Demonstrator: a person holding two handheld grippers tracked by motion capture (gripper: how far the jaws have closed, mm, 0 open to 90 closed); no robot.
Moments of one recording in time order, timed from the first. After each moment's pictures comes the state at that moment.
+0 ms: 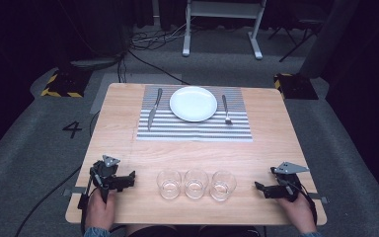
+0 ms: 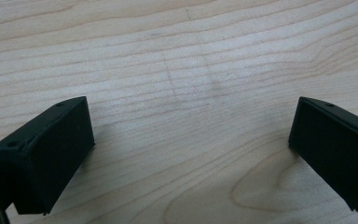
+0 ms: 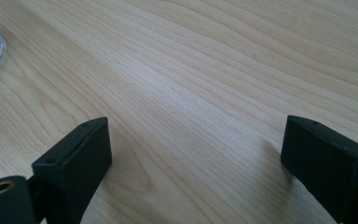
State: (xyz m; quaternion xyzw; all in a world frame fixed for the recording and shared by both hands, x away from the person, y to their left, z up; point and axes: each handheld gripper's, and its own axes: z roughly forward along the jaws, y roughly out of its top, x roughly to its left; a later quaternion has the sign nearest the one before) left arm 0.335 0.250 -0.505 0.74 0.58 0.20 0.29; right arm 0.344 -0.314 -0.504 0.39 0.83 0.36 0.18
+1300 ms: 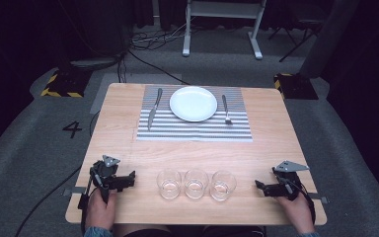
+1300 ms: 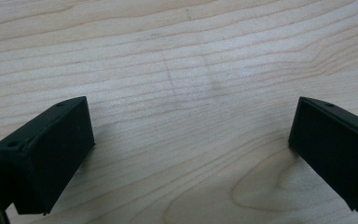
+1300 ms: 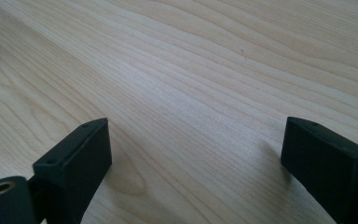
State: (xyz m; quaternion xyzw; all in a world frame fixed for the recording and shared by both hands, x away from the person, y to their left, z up) left arm 0.335 0.250 -0.505 0.74 0.58 0.20 0.29; right arm 0.344 -0.312 -0.499 0.42 0.82 0.34 0.18
